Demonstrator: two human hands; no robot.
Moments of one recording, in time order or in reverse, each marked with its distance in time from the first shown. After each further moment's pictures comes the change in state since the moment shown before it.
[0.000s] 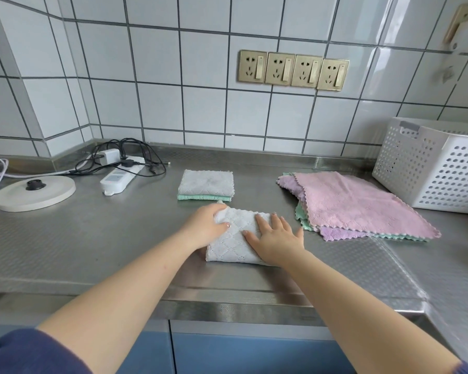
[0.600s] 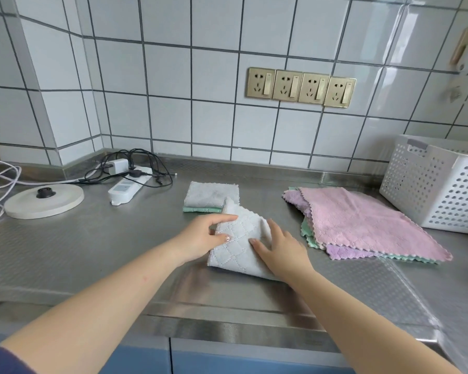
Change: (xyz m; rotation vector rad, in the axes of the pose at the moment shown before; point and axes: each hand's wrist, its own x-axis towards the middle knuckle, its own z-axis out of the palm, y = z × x) left_hand -0.018 0.002 -0.027 -0.213 -0.066 0.136; right_hand 0.000 0.005 -0.004 0.283 0.224 -0.074
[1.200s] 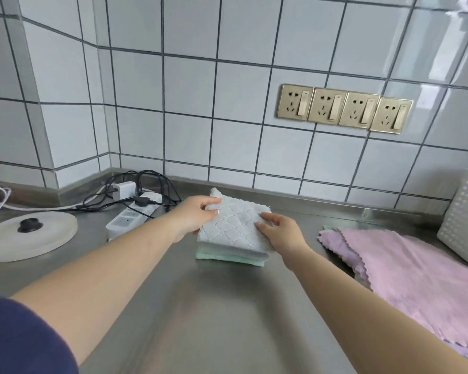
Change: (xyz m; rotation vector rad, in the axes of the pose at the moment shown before) left_hand 0.141 -0.053 -0.094 -0.110 0.191 -0.216; right_hand 0.167 -0.065 0.006 0.706 0.003 0.047
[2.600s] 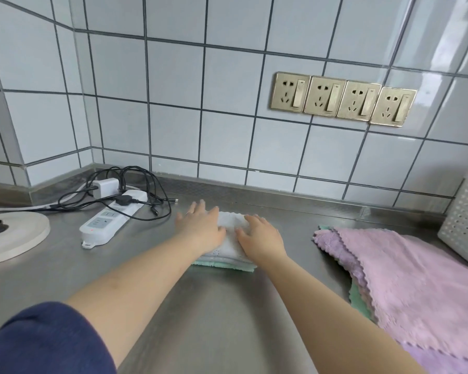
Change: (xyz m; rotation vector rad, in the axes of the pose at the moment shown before) left_hand 0.034 -0.018 0.057 0.995 0.009 -0.024; right_hand 0.035 0.027 0.029 -0.641 -0.050 -0.151
